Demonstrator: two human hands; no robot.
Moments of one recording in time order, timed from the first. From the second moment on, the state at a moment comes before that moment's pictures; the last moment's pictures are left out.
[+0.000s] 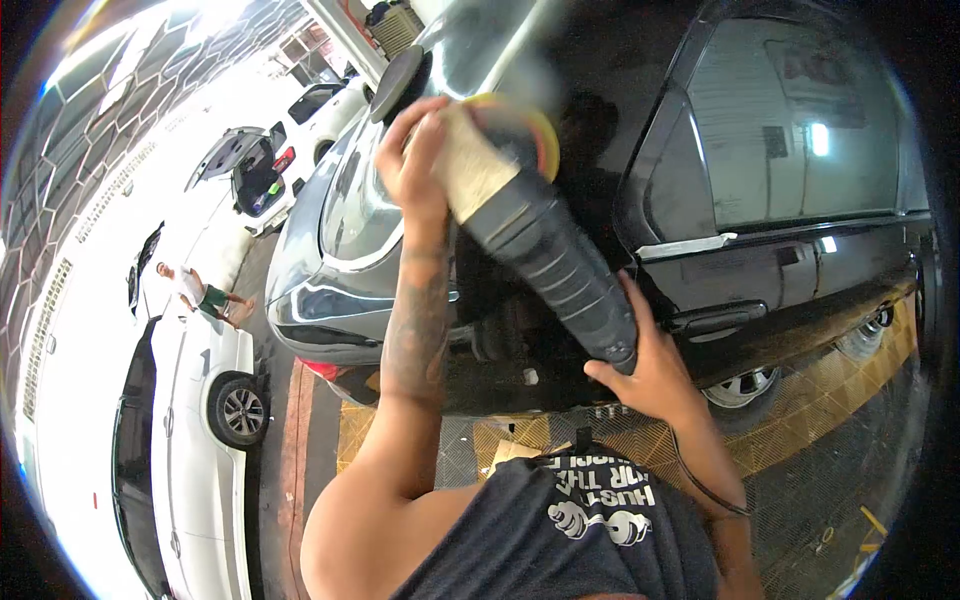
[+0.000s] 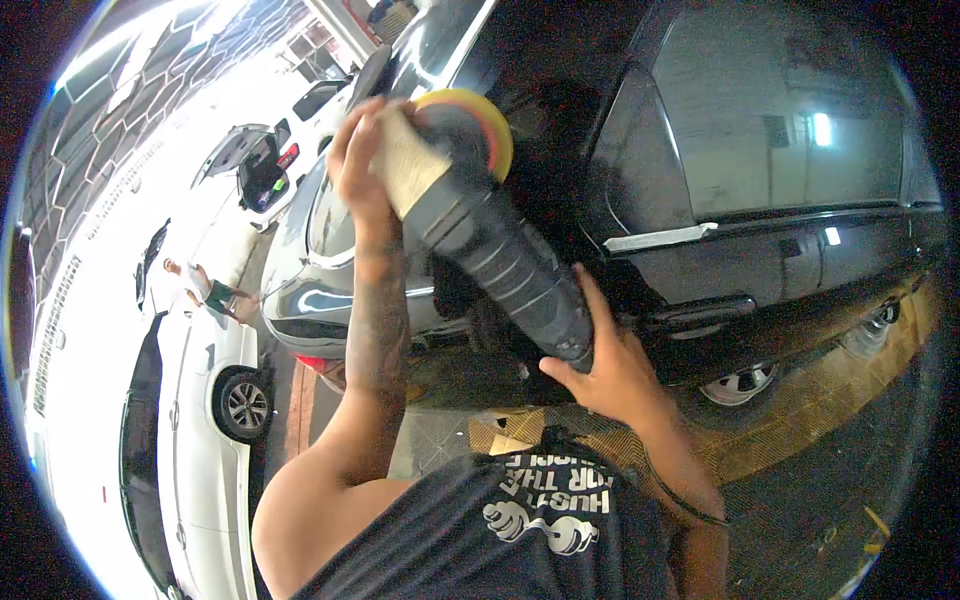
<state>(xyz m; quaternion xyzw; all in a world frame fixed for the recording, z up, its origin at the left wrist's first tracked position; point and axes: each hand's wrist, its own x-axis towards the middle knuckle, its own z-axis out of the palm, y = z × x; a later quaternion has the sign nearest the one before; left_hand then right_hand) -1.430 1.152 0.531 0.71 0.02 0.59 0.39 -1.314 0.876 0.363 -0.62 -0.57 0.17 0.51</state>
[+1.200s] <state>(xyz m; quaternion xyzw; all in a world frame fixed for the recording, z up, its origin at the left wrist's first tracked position) -1.404 1.109 0.500 0.72 0.02 0.59 0.36 -1.303 0.853 0.321 -0.70 -0.50 0.11 0.50</state>
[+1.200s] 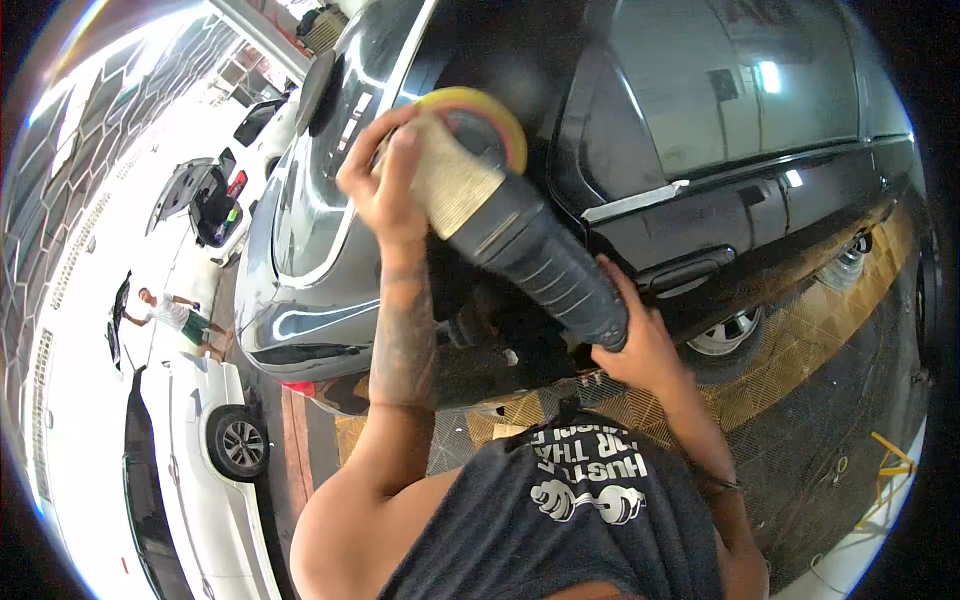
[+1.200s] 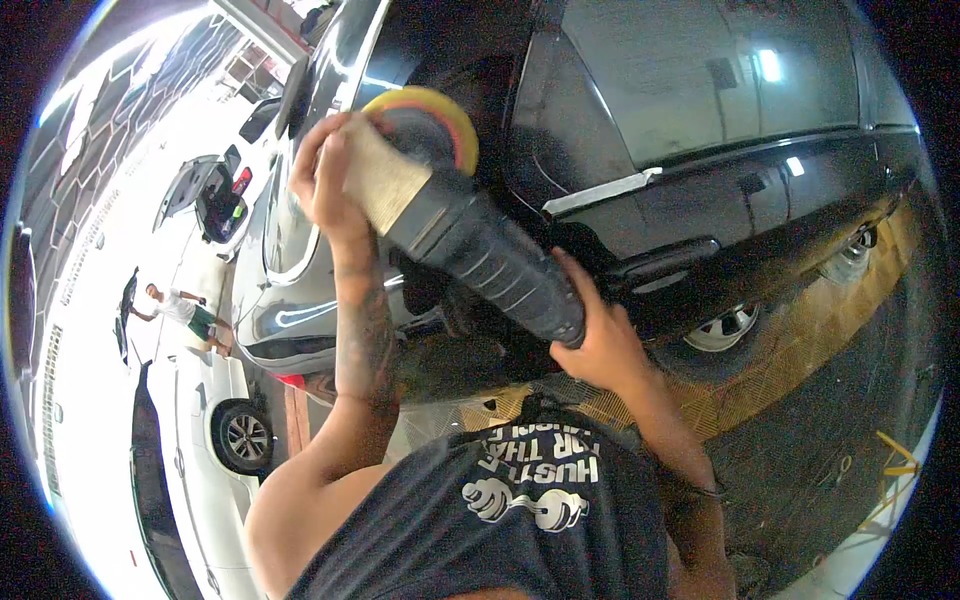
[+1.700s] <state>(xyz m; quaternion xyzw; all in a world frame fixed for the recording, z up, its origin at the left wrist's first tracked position) -1.510 1.098 0.402 0.65 0.02 0.62 0.44 -1.349 0.860 0.262 -0.66 -0.55 0.30 0.42</state>
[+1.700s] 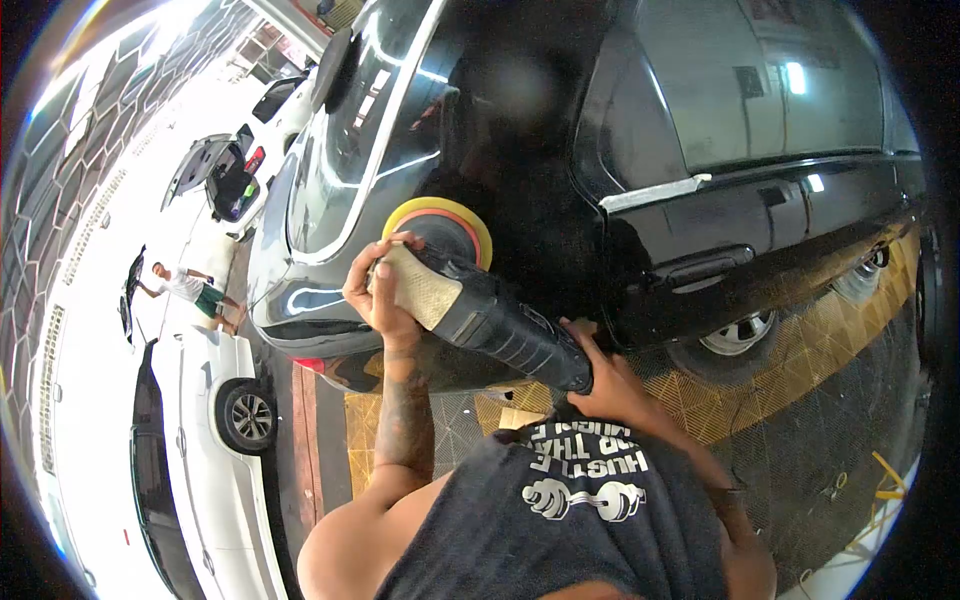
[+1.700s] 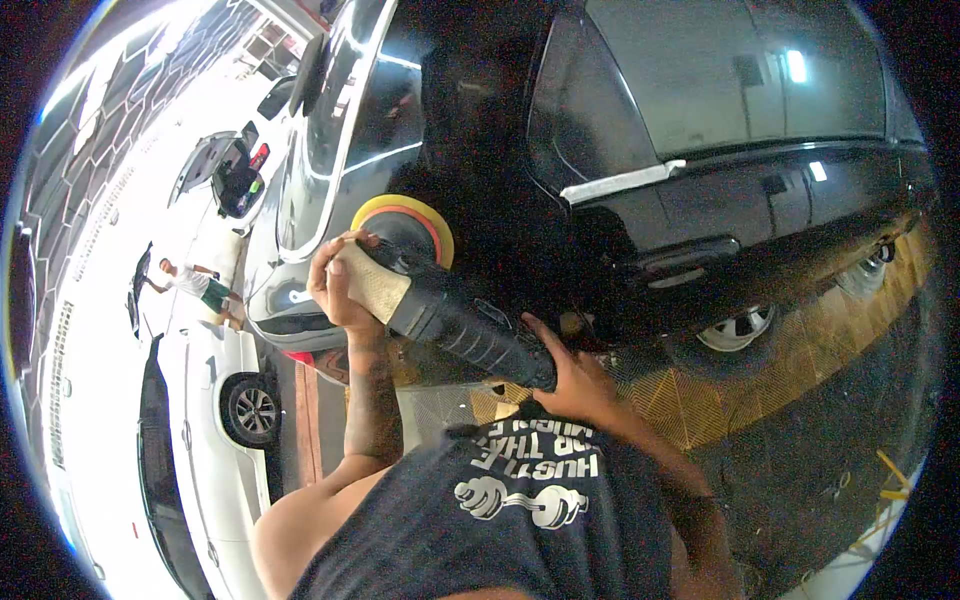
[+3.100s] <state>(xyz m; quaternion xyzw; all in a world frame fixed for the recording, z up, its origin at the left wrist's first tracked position) -1.760 1.198 0.310 0.70 0.22 0.66 0.17 -1.516 0.940 0.262 -0.68 -0.56 0.36 0.31</state>
